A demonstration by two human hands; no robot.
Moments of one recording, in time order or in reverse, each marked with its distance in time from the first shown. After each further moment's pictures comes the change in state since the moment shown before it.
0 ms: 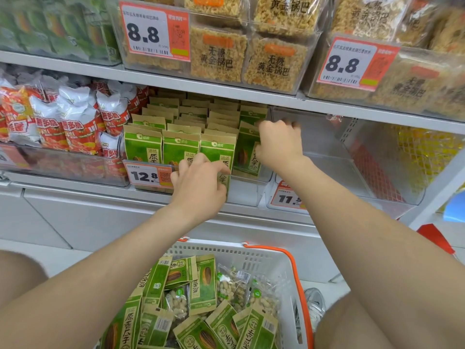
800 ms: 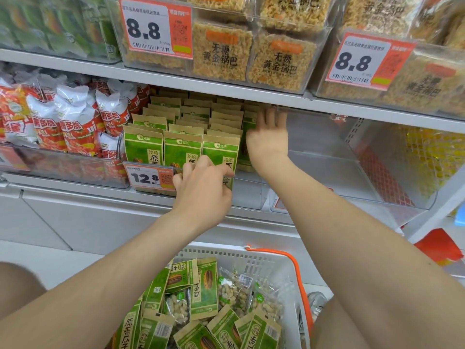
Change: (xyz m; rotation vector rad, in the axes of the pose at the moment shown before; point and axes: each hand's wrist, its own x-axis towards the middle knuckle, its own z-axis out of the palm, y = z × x) left_hand 0.002 0.002 0.005 0.052 0.032 -0.001; right_hand 0.029 -0.030 0.036 -0.410 0.032 -0.065
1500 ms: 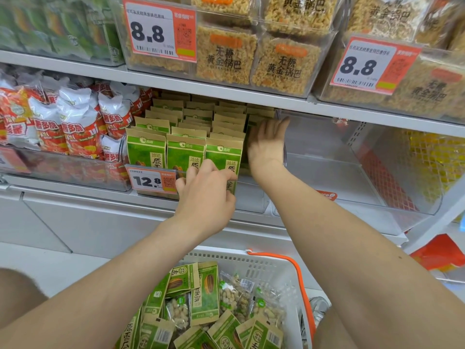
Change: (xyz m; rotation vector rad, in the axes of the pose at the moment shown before) left_hand 0.000 -0.002 0.004 0.002 0.009 0.013; right_hand 0.007 -0.015 0.009 -0.177 -0.192 0.053
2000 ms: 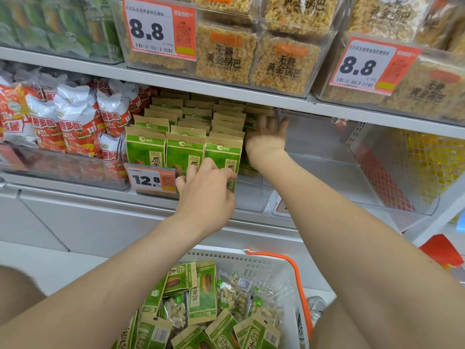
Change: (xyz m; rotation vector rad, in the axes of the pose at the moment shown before) left_hand 0.001 0.004 0.000 0.006 -0.007 -0.013; right_hand 0.011 0.012 -0.010 0.171 -0.102 -0.074
